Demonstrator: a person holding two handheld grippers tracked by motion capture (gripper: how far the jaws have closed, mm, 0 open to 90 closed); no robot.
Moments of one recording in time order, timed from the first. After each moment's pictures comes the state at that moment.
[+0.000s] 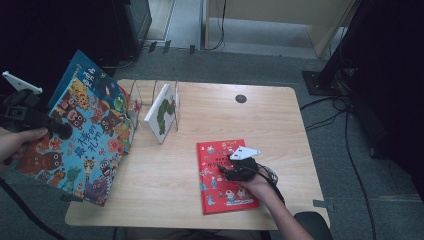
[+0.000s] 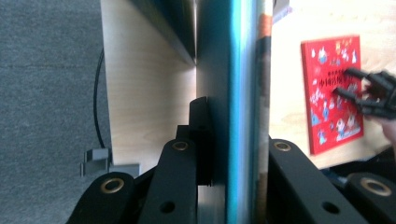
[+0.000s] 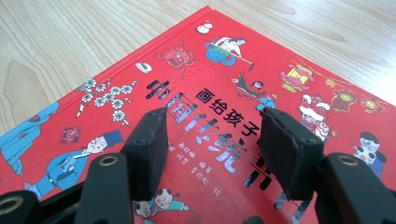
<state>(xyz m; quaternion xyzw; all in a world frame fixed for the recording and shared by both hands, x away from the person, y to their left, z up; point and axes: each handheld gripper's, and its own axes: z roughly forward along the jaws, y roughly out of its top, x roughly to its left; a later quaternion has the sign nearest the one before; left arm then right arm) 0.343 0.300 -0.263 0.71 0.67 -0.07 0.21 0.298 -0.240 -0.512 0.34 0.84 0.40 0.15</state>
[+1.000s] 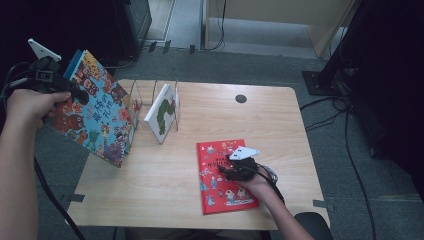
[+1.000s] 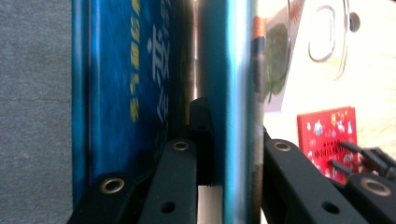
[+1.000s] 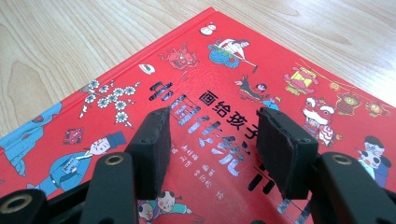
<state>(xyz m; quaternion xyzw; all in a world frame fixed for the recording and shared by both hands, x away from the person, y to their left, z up) 0.434 0.280 -0.259 0.68 0.69 -0.03 0.23 0.298 -0.239 -0.511 0.34 0.84 0.40 0.15</state>
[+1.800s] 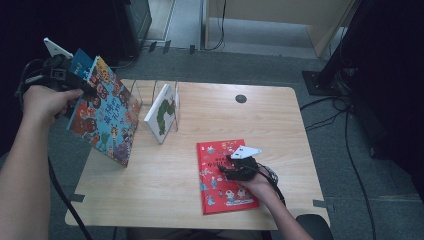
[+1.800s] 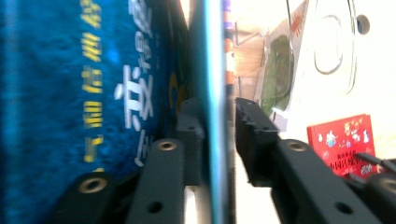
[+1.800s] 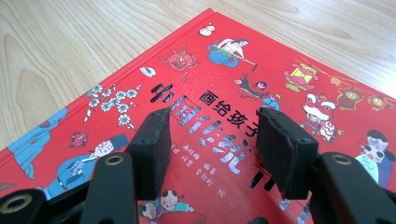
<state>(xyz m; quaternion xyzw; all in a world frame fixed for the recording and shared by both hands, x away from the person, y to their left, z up) 0.450 0.261 -0.265 0.70 0.67 0.00 0.23 0.299 -0.242 -0.511 0.35 0.83 0.41 0.13</state>
